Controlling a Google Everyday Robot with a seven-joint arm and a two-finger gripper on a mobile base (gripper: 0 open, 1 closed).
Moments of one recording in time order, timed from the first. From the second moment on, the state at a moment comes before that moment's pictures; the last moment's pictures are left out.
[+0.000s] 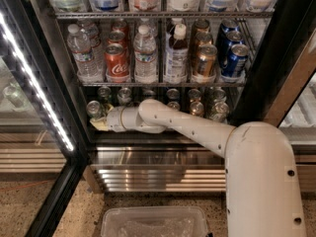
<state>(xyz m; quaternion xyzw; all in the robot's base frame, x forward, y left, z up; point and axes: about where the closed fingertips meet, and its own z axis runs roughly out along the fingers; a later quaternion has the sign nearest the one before) 0.685 0.241 0.610 -0.51 0.62 0.35 0.47</state>
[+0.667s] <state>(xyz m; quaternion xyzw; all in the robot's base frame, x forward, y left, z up) 0.682 0.244 0.615 -0.51 0.62 0.35 0.47</state>
